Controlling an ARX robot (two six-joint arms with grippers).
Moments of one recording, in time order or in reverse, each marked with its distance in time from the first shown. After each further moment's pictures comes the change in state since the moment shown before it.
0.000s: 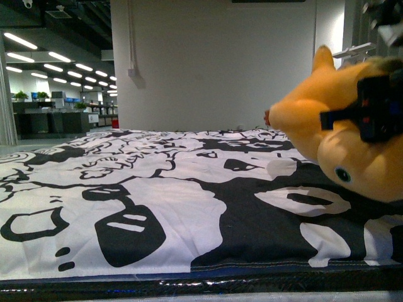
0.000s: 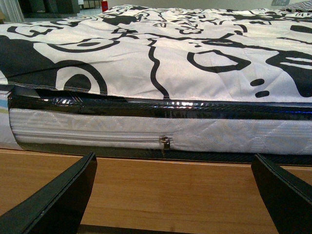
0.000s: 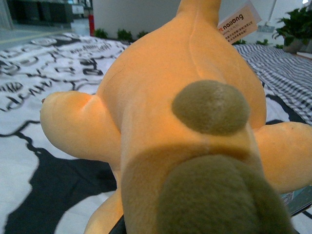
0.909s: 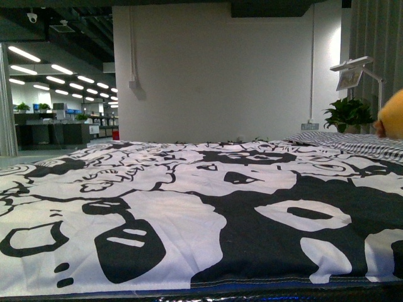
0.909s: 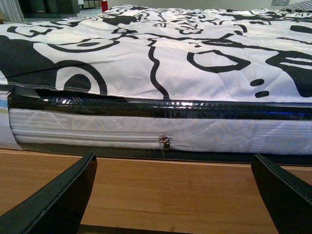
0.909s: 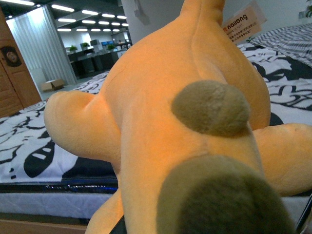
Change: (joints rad) left arm 0.000 0.000 0.000 0.000 0.000 0.000; right arm -0.474 -1.064 -0.698 -0.224 -0.610 0.375
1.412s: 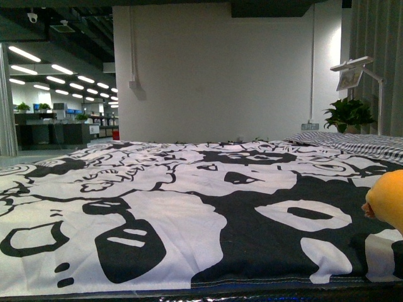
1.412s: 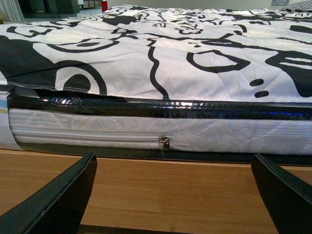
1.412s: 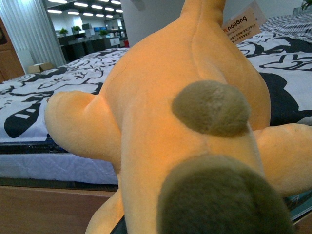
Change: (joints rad) left arm 0.000 0.000 0.000 0.000 0.000 0.000; right arm 0.174 -0.206 -0.168 -0.098 0.183 -0.115
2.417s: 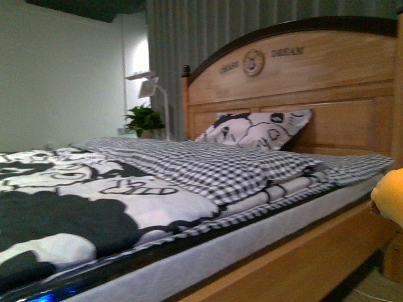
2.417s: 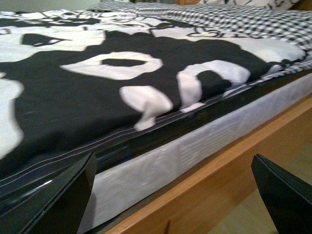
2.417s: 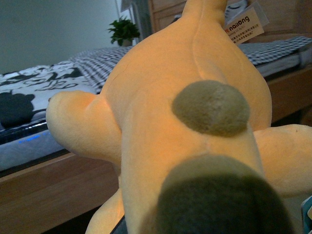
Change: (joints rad) left arm 0.000 0.000 0.000 0.000 0.000 0.000; right arm 0.005 -0.001 0.000 0.000 0.005 -0.005
